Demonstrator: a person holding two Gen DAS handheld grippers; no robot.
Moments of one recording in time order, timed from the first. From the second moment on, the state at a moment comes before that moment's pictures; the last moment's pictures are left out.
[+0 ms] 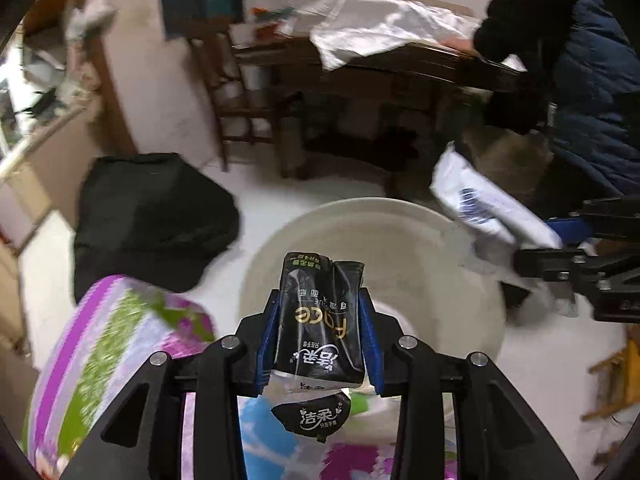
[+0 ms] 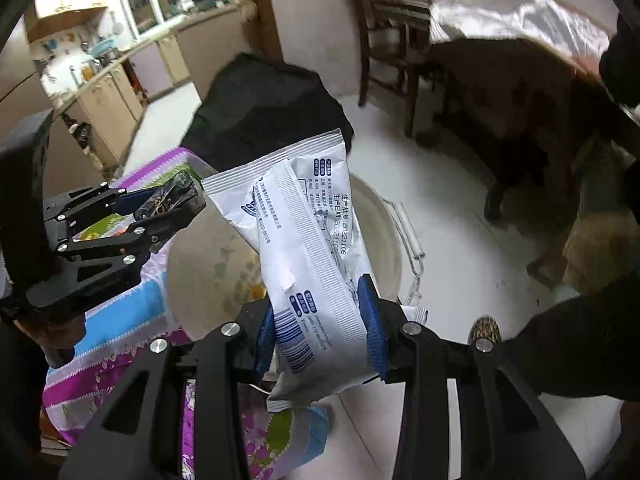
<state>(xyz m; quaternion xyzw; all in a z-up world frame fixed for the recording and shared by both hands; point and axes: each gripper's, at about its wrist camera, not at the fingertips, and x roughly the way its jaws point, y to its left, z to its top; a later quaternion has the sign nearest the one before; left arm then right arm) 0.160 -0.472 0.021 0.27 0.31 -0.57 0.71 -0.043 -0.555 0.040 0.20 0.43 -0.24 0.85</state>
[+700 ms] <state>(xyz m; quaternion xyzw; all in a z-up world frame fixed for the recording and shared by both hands) 0.183 -0.511 -0.009 0.29 0.35 -0.56 0.69 -0.005 -0.610 0.028 0.31 0.46 -0.22 0.80</state>
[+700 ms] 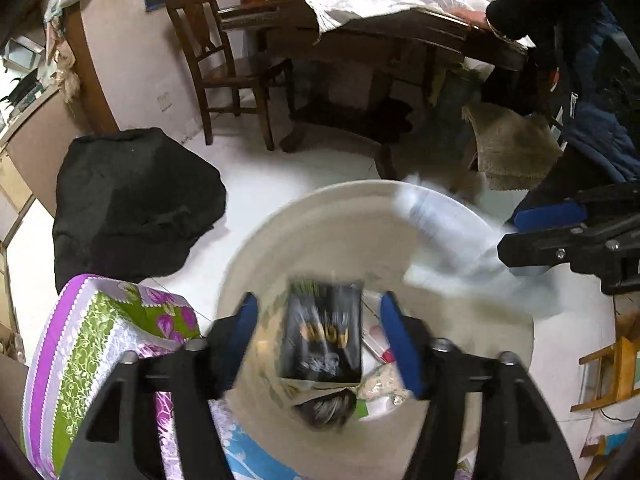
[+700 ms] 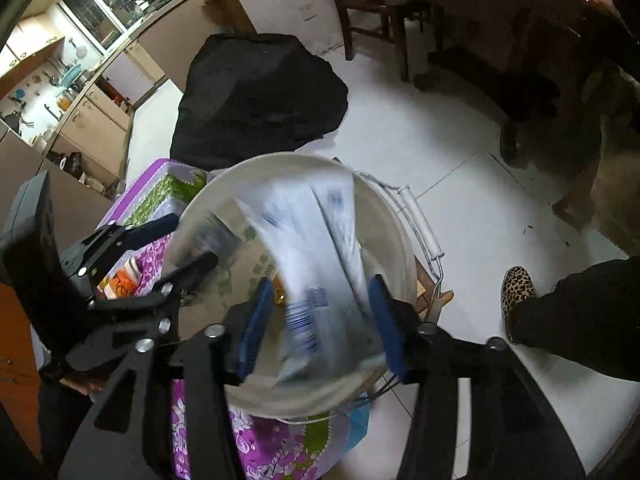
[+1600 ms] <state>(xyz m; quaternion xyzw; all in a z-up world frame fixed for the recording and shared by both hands) 0.174 -0.403 -0.018 0.25 0.30 -0.48 0.79 0.004 -0.511 0.017 0.16 0.38 -0.25 0.87</state>
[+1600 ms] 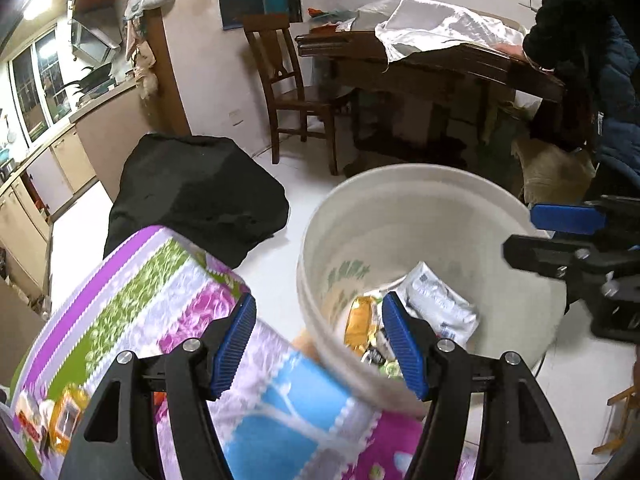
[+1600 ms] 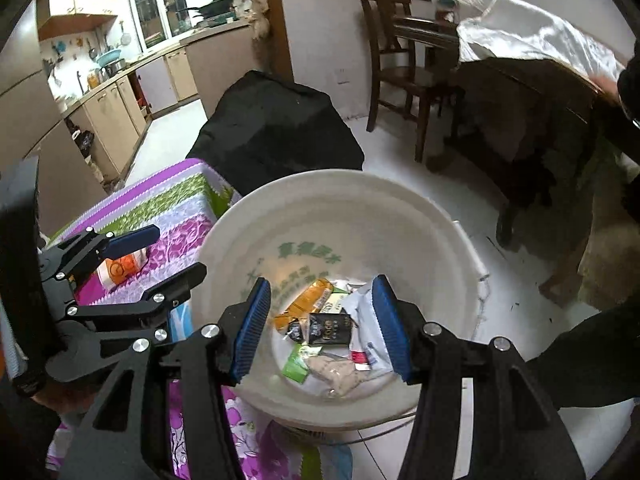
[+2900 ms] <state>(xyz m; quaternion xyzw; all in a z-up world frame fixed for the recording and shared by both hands) 0.264 0.024 -0.068 0.09 0.37 -0.16 0.91 0.105 -0.231 -0.056 0.03 0.38 0.02 0.92</state>
